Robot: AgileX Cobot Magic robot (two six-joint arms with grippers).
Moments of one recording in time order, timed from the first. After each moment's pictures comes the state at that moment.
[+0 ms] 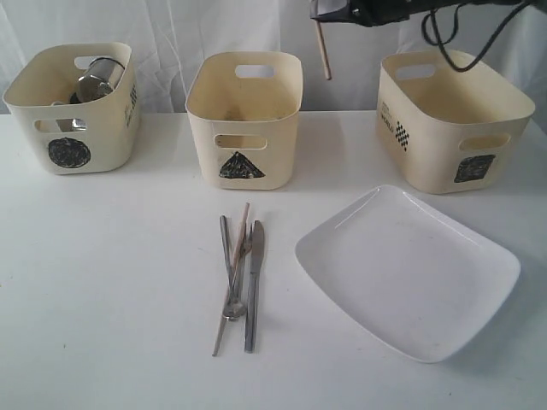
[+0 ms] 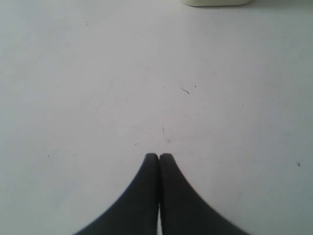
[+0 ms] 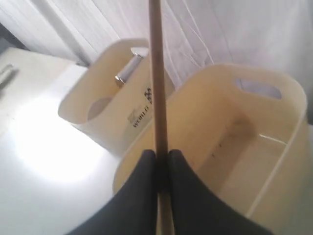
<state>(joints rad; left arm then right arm) -0.01 0.00 0.03 0.29 0.51 -0.30 -0.04 2.17 -2.06 1.16 0.89 -0.83</state>
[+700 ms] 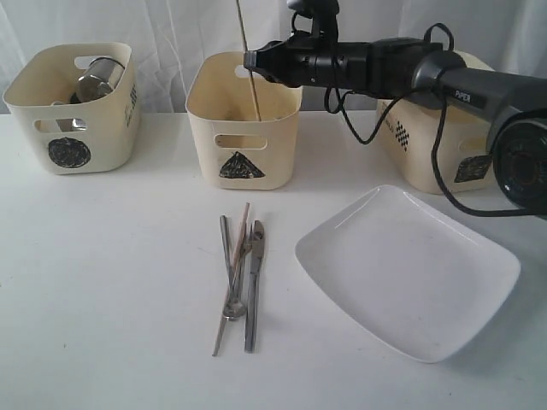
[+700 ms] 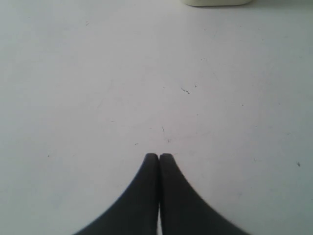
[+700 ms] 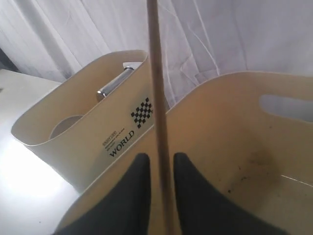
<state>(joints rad) -0.01 0.00 0.03 0.29 0.51 -0.30 0.14 2.41 -2.07 1.59 0.61 -1.35</state>
